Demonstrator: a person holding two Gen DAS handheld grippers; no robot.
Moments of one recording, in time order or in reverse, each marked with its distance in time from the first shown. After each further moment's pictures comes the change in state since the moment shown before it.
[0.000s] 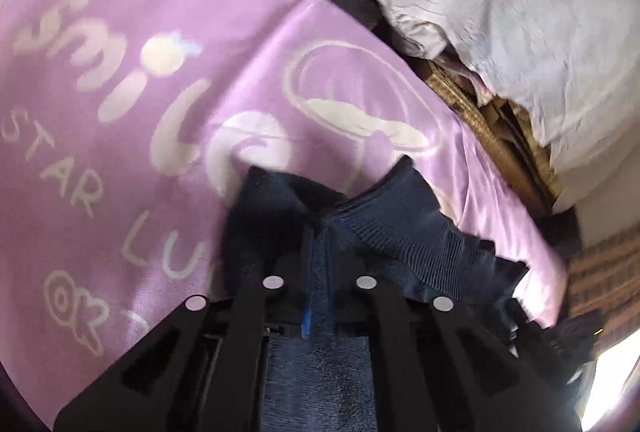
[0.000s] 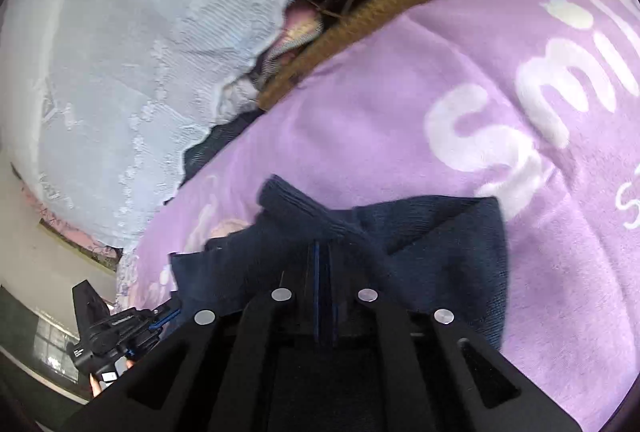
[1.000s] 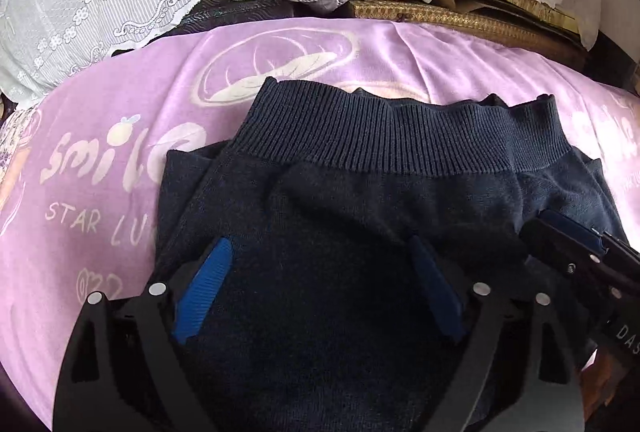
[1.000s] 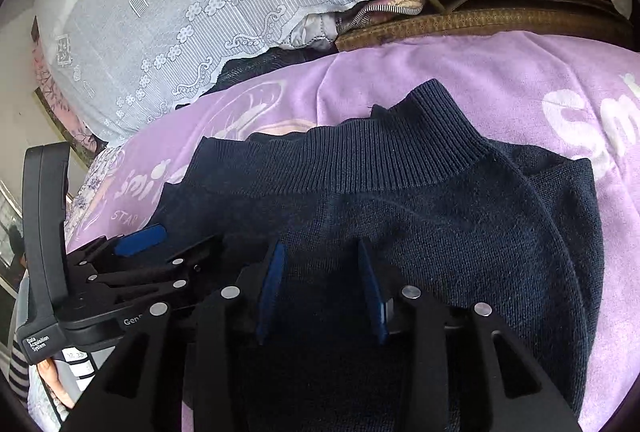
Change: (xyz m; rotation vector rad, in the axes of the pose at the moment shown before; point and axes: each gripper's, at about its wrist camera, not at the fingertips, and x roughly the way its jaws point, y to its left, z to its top) left arm 0.014 -0.086 -0.077 0.499 -0.072 0.322; right arm 0.019 0.069 -0.067 -0.355 0.081 -0.139
